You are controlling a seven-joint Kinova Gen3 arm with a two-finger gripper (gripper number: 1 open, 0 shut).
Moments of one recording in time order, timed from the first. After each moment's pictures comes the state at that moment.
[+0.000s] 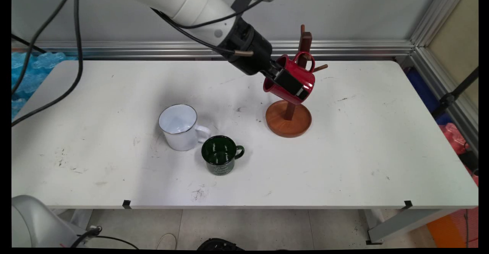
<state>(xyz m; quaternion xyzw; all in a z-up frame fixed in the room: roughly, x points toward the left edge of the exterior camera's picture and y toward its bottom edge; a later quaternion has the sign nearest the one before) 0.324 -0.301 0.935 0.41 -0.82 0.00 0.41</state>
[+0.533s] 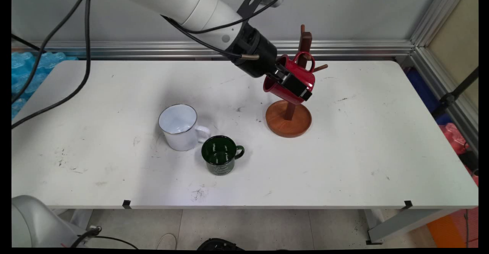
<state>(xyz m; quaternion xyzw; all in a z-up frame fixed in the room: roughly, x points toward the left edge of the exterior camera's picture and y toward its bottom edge) 0.318 -0.310 0.923 0.41 -0.82 0.01 0.41</state>
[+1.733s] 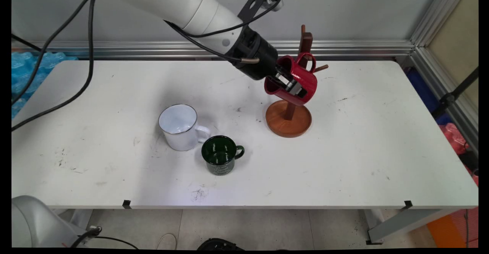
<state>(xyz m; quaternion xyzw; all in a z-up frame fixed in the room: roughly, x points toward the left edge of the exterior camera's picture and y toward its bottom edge) 0.317 -0.310 0.916 0.39 -0.82 0.01 0.42</state>
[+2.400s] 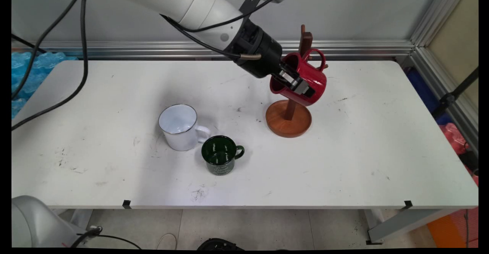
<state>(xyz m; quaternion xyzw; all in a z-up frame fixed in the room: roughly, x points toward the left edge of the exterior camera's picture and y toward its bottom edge) 0.311 -0.296 0.936 0.37 -0.82 0.00 0.44</state>
